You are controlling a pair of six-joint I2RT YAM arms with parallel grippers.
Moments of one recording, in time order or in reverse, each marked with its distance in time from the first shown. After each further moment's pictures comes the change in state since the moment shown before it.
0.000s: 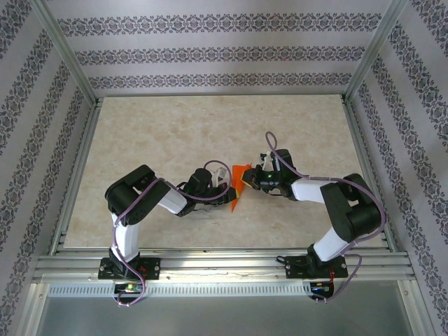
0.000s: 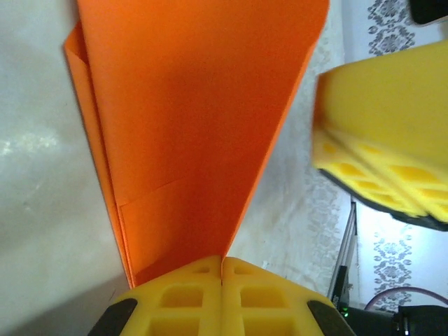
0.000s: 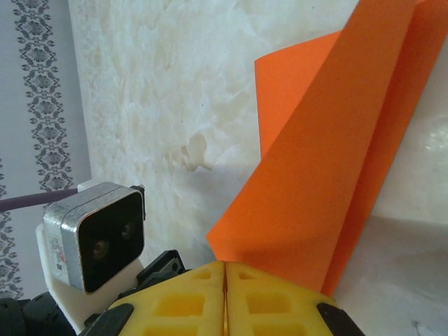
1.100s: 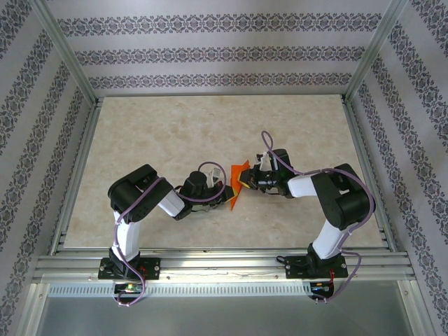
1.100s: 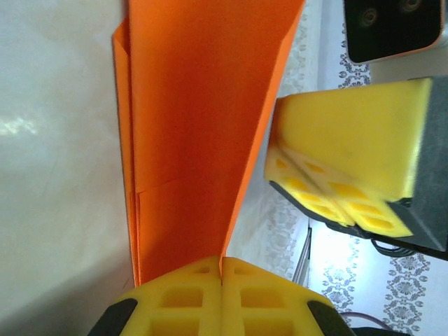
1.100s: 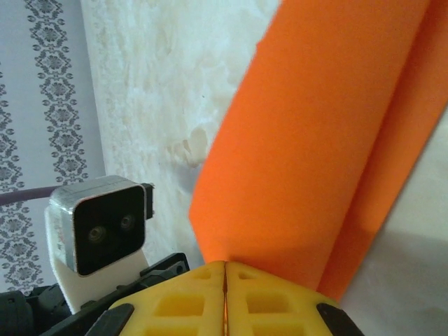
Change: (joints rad) left arm 0.017 0.032 -0.062 0.174 -0.010 -0.208; right arm -0.013 0.114 0.030 0.085 -0.101 -0.004
